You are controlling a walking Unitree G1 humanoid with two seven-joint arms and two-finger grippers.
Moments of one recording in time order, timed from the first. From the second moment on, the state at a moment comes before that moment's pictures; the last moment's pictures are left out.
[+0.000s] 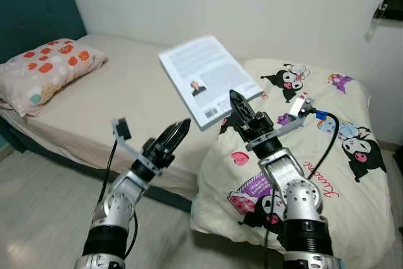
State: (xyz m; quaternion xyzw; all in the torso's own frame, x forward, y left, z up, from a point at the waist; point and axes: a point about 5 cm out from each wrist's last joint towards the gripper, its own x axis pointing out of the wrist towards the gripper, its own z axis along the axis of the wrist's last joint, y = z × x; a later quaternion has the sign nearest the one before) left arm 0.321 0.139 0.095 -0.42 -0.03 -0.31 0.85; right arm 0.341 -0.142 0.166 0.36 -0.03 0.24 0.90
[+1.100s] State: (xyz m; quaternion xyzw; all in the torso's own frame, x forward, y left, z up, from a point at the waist) left arm 0.176 0.207 -0.084 -0.17 0.45 0.11 0.87; right arm 0.299 -0.199 0.018 -0.13 0.22 0.10 0.96
